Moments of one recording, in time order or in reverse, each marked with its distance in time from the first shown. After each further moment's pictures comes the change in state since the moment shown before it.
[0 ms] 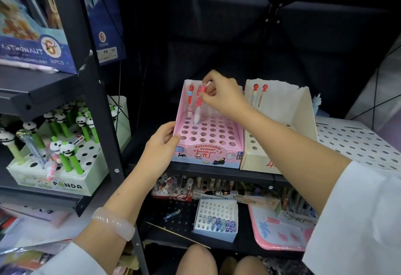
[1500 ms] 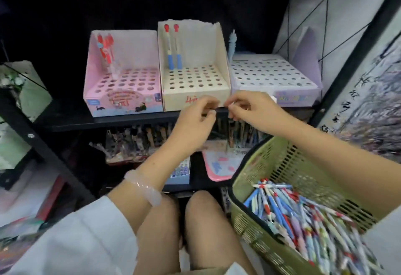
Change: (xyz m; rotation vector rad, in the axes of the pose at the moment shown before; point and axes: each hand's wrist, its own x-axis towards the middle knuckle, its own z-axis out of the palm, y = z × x) left_hand -0.090 0.033 0.189 0.238 -0.358 0.315; right_hand -0.237 0.088 -0.134 0.074 -0.165 0.286
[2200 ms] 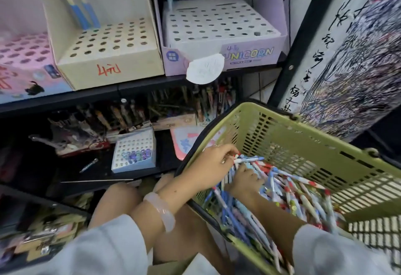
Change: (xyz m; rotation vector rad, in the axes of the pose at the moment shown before) left_hand -0.035 -0.049 0.184 0.163 -0.626 -0.145; right_hand -0.135 0.227 0.148 -0.527 -0.359 1.059
